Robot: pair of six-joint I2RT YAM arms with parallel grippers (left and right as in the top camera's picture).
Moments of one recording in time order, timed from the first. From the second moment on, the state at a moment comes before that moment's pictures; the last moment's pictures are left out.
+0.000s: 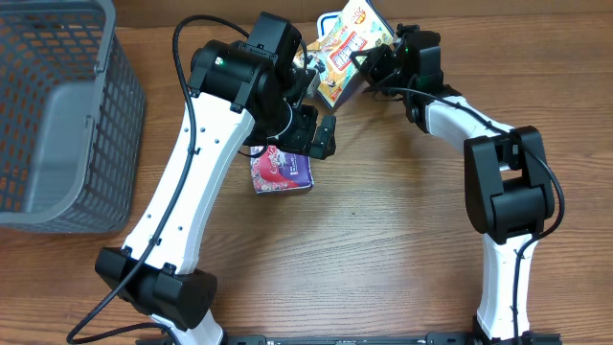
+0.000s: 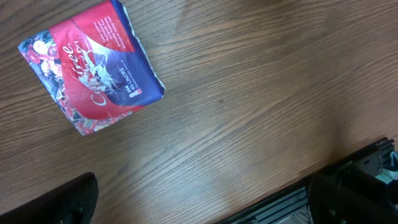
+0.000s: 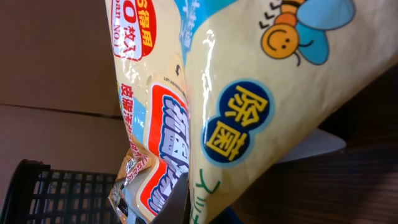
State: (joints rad) left arm -0.40 1.83 2.04 -1.56 0.25 -0.15; right arm 0.22 2.29 1.56 0.32 -0.51 1.00
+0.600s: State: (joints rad) left arm -0.40 1.83 2.04 -1.56 0.25 -0.15; right arm 0.26 2.29 1.57 0.30 -0.50 0.97
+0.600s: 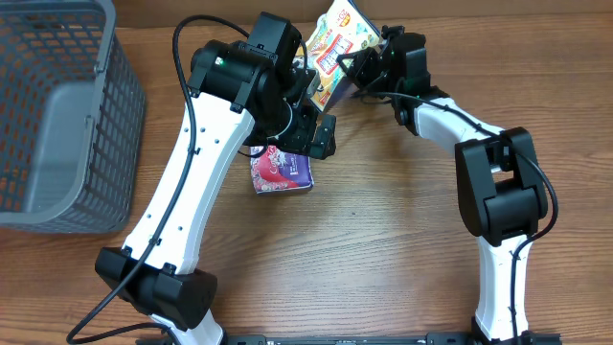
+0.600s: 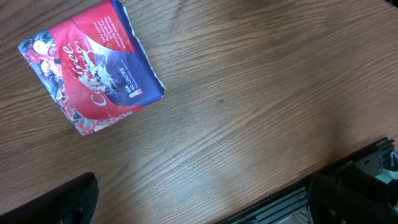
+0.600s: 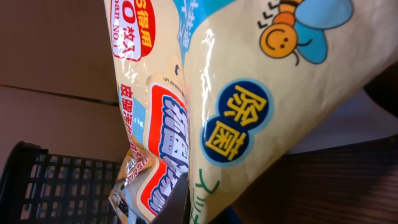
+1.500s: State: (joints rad) left arm -0.40 1.83 2.04 -1.56 0.25 -0.15; right arm -0.53 1.96 1.83 -0.82 -0.28 0.76
